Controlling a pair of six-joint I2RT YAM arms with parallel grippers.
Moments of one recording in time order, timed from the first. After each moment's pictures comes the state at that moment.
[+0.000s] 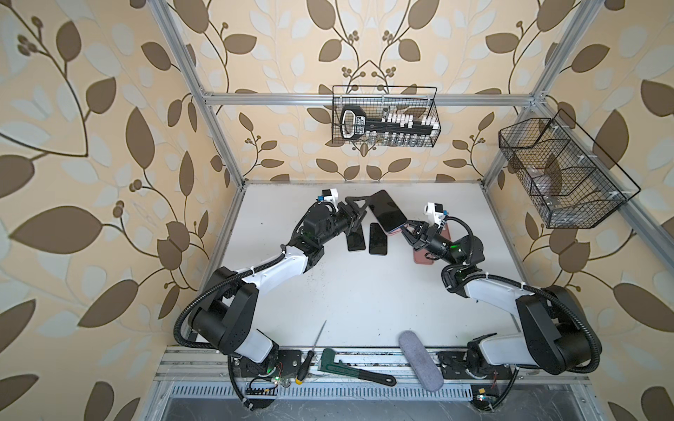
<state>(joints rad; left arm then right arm) -0.52 1.49 0.91 0.55 0.33 -1.42 0.29 1.39 0.51 1.22 -0.68 1.55</state>
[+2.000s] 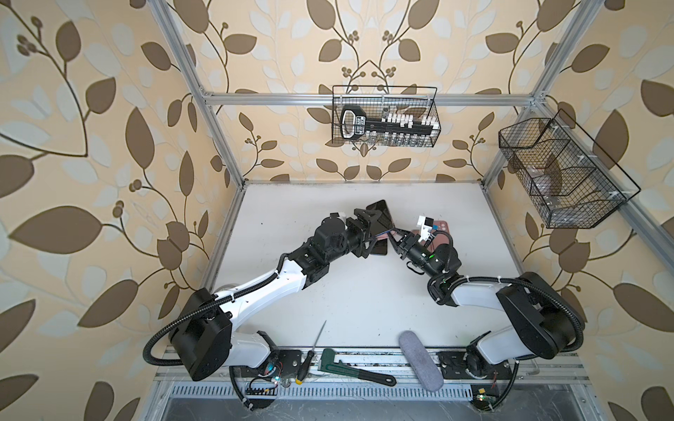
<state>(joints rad) -0.71 1.33 0.91 0.24 0.15 -1.73 0.49 1.50 0.45 1.20 -0.24 1.36</state>
